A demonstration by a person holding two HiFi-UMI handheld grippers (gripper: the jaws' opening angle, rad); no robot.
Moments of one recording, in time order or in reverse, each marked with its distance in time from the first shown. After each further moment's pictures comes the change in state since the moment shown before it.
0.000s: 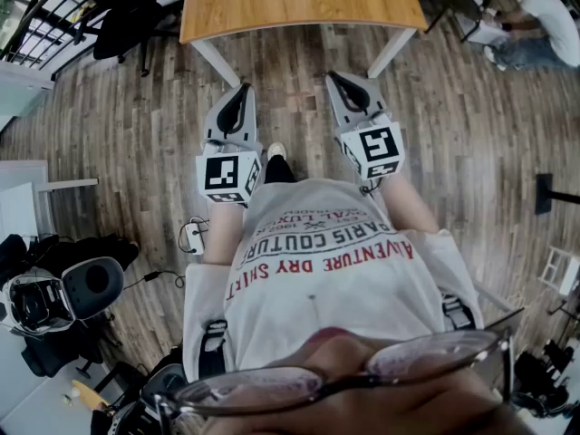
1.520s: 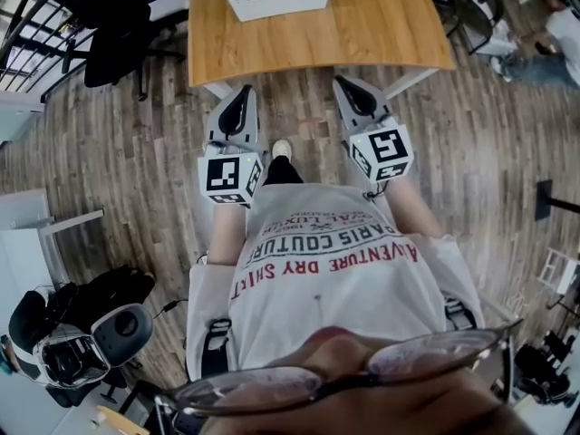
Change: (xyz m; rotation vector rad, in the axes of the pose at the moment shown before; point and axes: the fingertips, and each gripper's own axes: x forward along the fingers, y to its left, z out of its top) left arm 0.166 0.177 -0.040 -0.073 0.018 -0.040; right arm 0.223 -0.051 -0.019 0.077 0.084 -0.027
